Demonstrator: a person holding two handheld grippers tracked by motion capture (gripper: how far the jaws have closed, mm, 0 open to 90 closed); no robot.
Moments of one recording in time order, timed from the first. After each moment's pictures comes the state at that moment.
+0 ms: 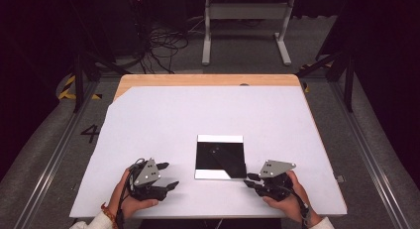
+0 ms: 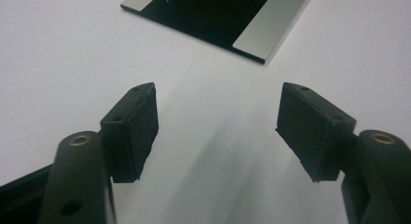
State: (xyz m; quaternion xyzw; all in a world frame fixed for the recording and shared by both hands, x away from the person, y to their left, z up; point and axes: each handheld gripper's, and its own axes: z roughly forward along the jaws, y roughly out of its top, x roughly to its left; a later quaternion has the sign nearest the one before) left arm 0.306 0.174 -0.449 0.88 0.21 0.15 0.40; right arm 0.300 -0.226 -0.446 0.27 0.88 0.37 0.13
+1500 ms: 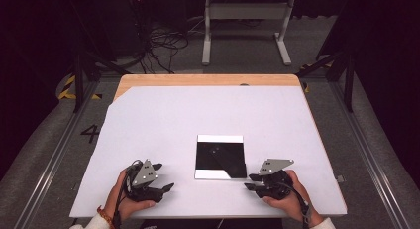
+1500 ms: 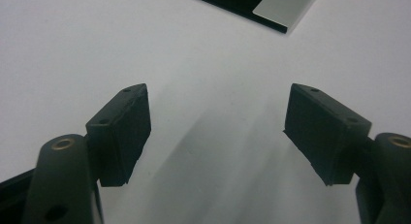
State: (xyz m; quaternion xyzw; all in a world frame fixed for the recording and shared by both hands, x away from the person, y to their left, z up) left arm 0.307 0.178 -0.459 0.88 0.24 0.16 0.38; right arm 0.305 -0.226 -0.448 0.29 0.89 0.35 0.10
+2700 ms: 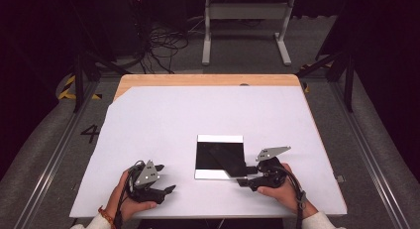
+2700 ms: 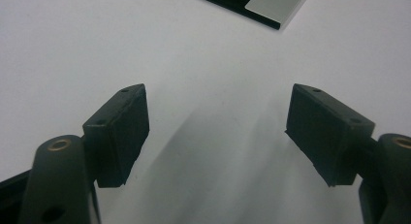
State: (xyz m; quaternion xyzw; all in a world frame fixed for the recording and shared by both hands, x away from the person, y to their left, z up) left arm 0.308 0.174 -0.461 0.88 0.24 0.14 0.37; right arm 0.336 -0.223 -0.451 0.35 0.85 0.40 0.00
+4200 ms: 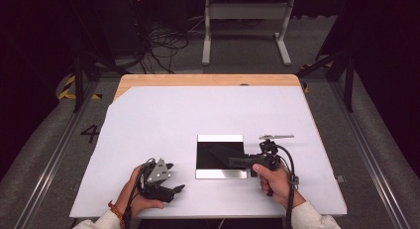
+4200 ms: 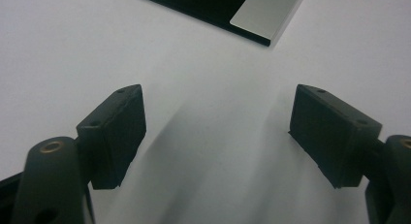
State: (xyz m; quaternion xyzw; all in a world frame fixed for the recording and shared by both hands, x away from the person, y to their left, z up) left arm 0.319 0.149 -0.466 0.89 0.22 0.13 0.37; right arm 0.371 -0.218 -0.447 0.47 0.72 0.50 -0.12
